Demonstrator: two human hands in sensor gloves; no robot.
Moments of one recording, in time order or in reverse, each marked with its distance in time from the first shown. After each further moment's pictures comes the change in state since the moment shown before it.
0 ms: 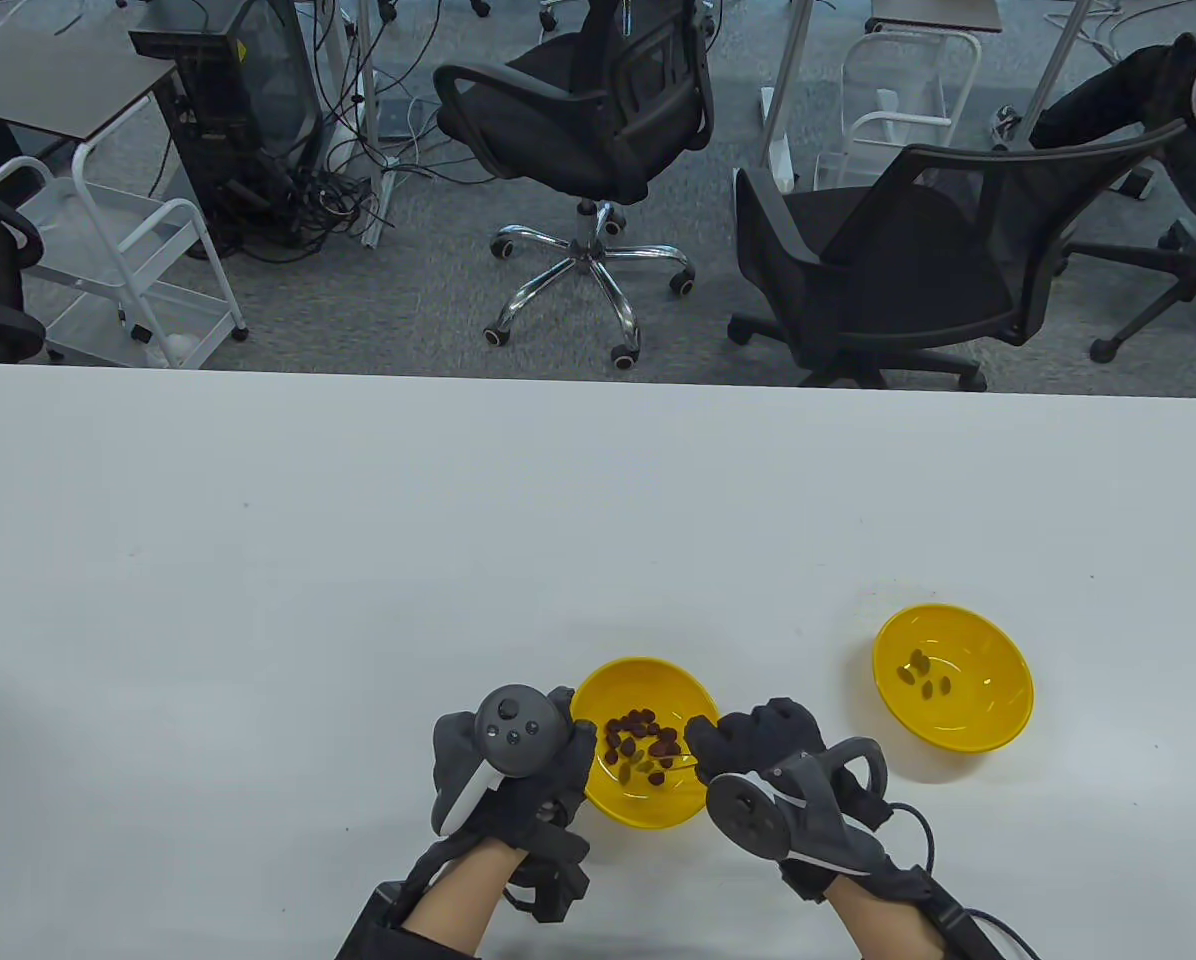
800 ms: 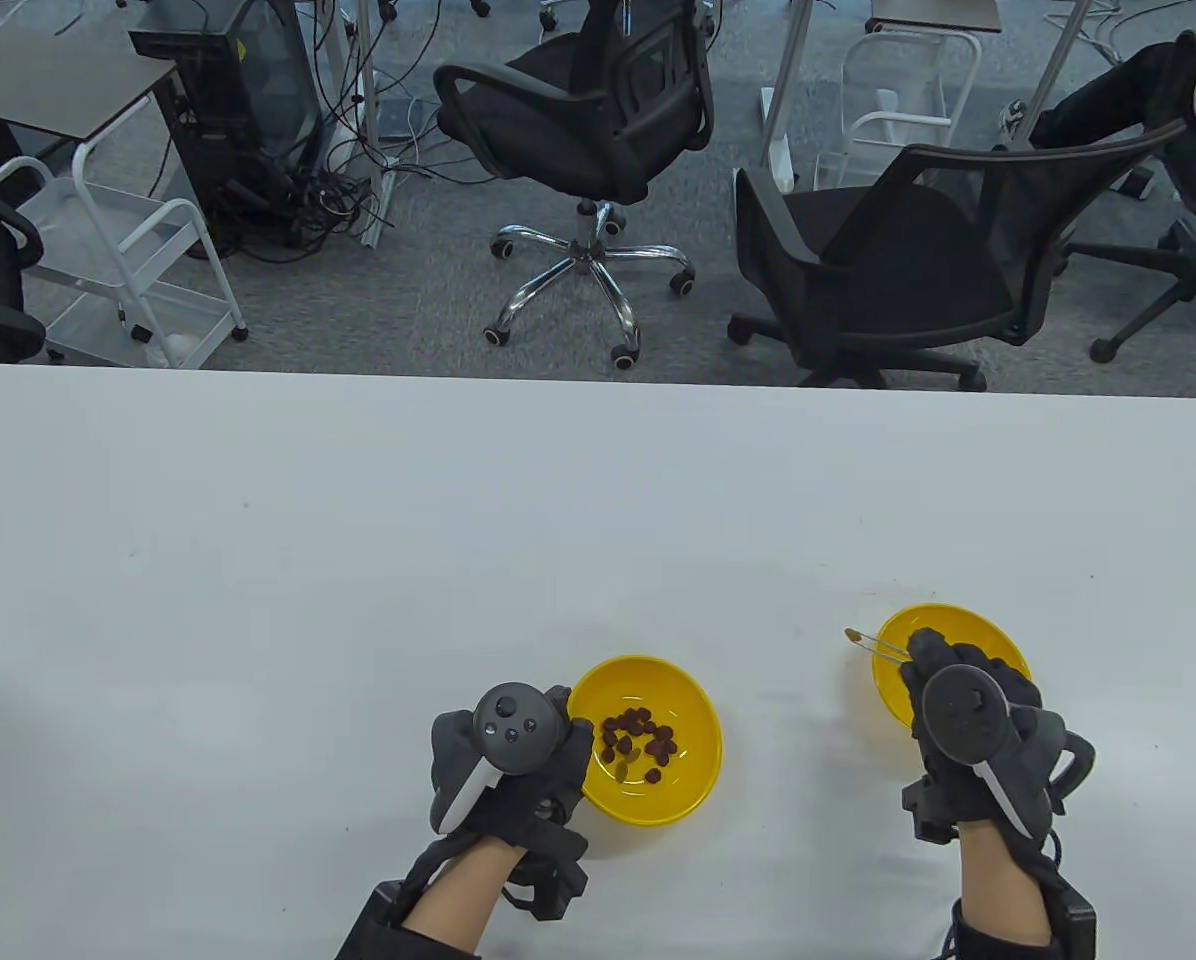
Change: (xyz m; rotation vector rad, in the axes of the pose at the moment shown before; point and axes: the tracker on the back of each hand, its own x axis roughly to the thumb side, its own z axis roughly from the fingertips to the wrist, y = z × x) left_hand -0.001 0.004 0.001 0.003 0.014 -0.001; right_hand -0.159 -0.018 0.032 -0.137 0.746 -0.010
